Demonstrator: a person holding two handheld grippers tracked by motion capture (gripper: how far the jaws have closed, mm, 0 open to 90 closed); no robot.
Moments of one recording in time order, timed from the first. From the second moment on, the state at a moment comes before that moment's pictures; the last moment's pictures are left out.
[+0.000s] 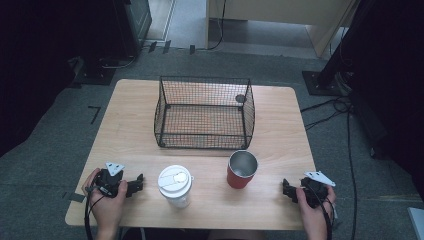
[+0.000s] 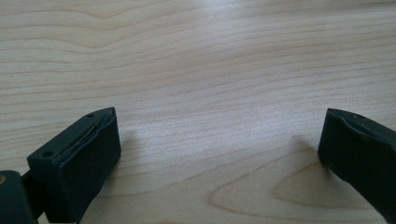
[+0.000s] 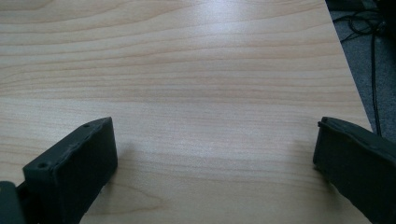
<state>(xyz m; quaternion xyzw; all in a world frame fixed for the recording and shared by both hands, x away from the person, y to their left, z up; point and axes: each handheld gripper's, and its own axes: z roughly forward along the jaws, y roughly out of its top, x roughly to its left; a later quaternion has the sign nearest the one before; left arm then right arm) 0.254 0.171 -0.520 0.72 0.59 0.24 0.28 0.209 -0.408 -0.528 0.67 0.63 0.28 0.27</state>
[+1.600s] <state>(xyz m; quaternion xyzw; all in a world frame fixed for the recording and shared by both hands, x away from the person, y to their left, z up) 0.255 0.170 -0.520 0.72 0.59 0.24 0.28 0.183 -0.320 -0.465 0.57 0.69 0.36 0.25</state>
